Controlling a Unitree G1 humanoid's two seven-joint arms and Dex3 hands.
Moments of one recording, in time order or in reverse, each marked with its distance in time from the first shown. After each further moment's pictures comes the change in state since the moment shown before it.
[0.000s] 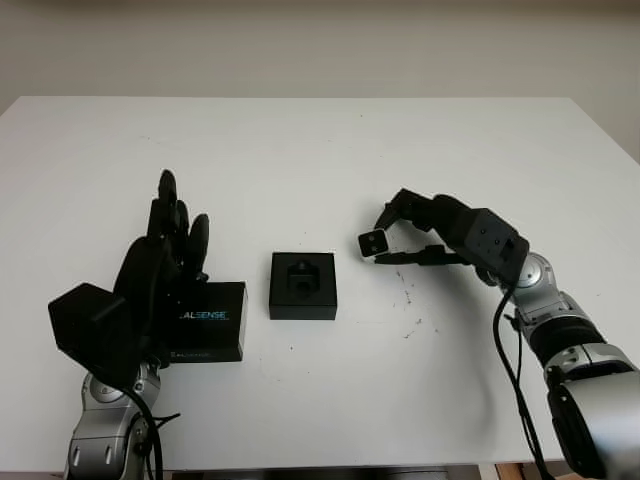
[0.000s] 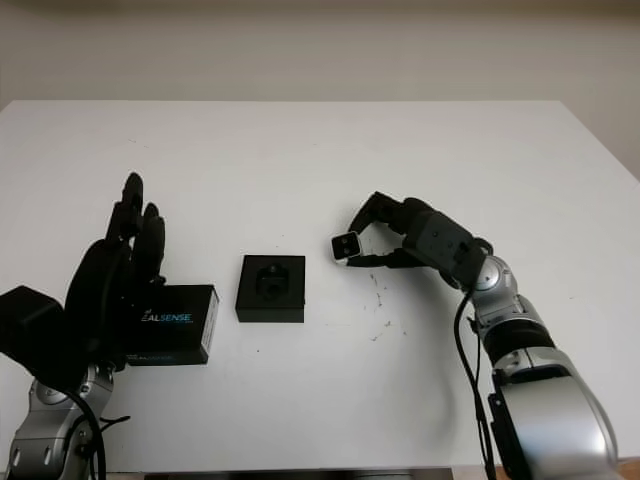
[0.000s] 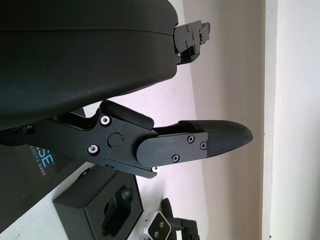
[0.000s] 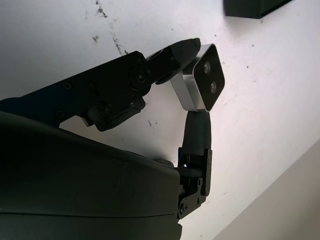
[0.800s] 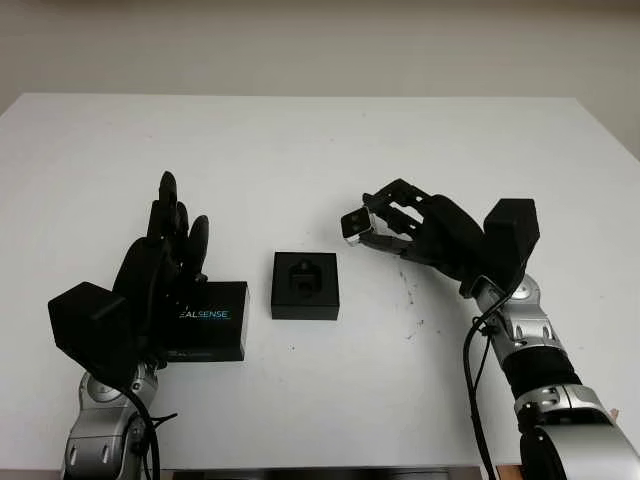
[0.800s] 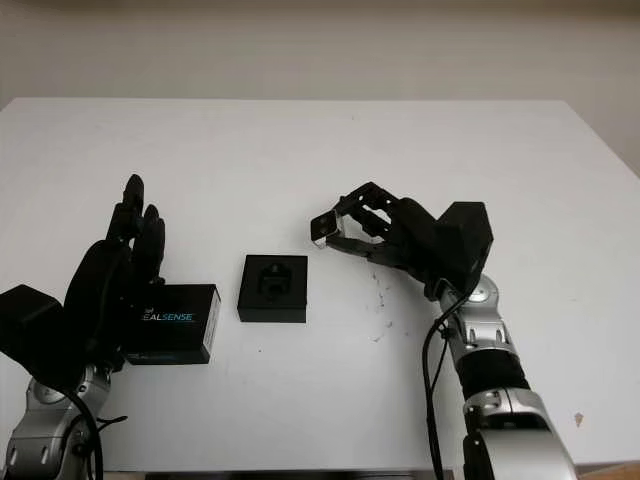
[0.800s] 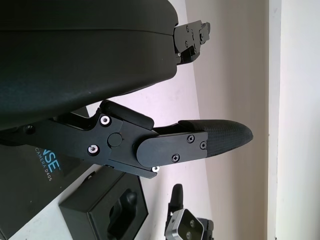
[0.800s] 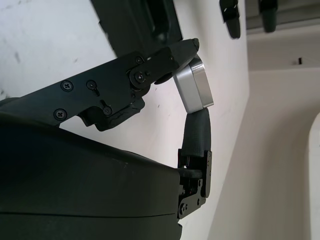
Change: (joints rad) left arm 0.000 0.015 0.001 0.001 0.000 0.009 -0.004; right arm 0.220 0.179 -0.139 -0.477 0.318 0.316 0.175
